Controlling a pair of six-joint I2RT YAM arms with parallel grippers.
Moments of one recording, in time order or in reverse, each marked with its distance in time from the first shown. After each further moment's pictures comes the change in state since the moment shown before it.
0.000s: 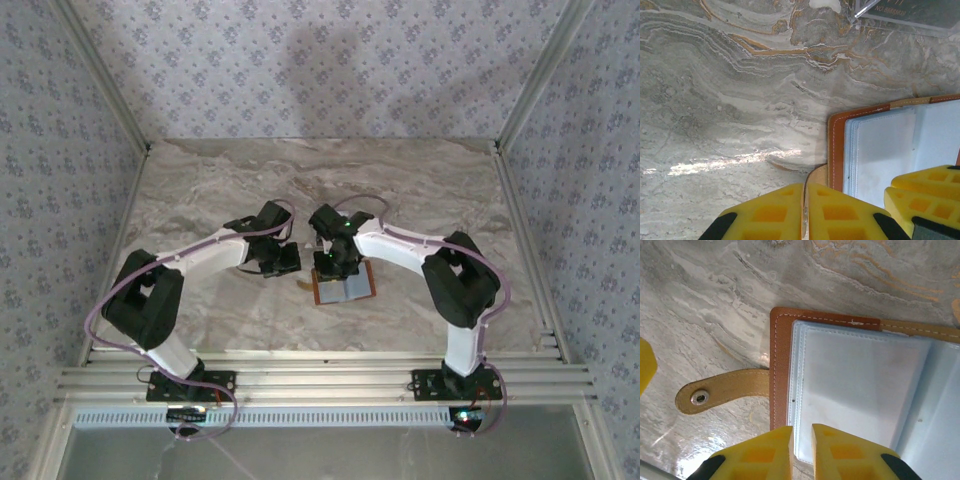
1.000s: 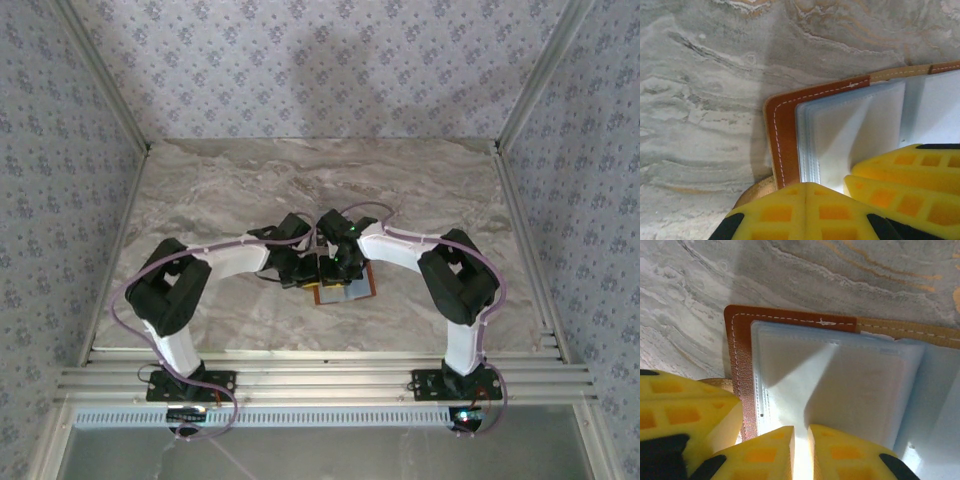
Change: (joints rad) left arm -0.100 0.140 -0.010 0.154 0.108 -0.096; right arm -0.025 0.016 -0.079 0.072 -0.027 -0.002
